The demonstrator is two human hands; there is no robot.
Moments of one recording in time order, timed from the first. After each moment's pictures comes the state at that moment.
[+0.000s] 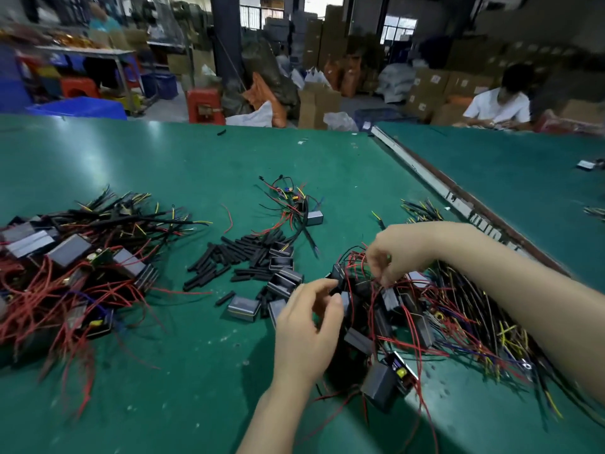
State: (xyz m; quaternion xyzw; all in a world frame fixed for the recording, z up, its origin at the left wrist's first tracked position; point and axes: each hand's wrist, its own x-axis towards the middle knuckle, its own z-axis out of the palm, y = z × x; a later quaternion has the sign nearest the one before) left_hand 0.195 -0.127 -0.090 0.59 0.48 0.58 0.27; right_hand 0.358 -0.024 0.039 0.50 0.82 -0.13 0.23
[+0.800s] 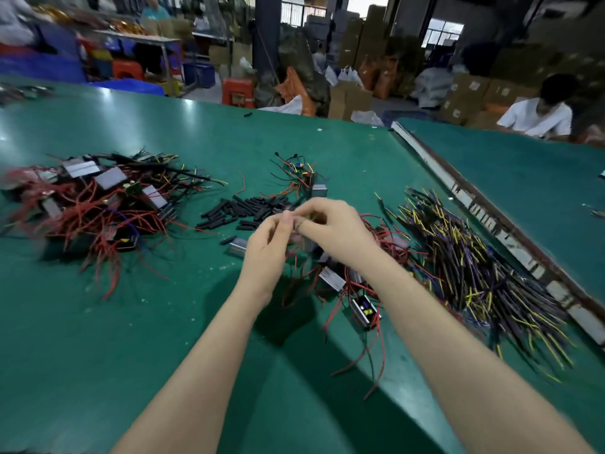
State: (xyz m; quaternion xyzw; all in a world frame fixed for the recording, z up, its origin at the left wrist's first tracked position) left_hand 0.181 -0.133 -0.068 0.45 0.43 0.66 0.42; right_hand 0.296 -0.110 -0.004 0.46 0.79 -0.25 -0.33
